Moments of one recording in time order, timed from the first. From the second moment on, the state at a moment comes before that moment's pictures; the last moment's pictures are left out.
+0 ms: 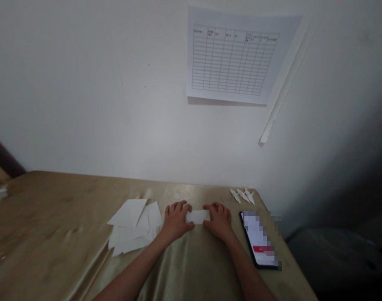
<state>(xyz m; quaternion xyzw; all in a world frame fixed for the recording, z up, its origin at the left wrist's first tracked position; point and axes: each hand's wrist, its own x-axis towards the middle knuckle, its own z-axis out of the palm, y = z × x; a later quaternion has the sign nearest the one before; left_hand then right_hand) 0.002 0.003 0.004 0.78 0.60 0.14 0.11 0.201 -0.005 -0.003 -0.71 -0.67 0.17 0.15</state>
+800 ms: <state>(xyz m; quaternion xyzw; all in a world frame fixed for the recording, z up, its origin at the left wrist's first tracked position) -0.037 0.023 -0.003 0.83 0.52 0.13 0.16 0.219 -0.006 -0.003 -0.69 -0.68 0.19 0.18</state>
